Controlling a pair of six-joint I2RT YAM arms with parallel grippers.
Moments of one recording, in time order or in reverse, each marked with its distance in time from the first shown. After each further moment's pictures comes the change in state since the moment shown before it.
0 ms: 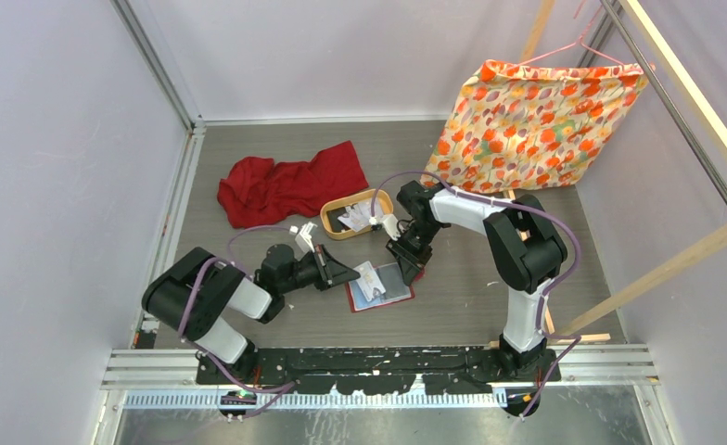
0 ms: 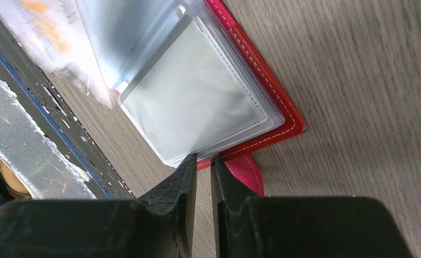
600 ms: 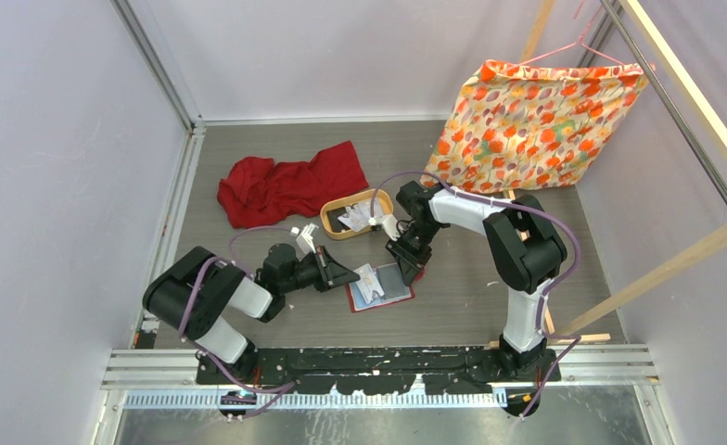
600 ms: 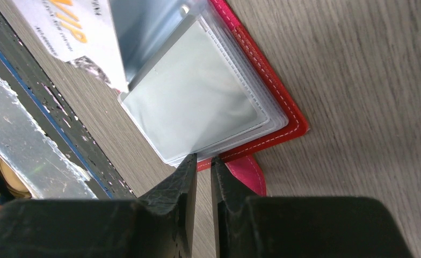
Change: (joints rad) left arm 0.000 -0.001 0.010 -0.050 0.001 0.014; right arm 0.005 0.001 0.002 -0.004 0.000 0.000
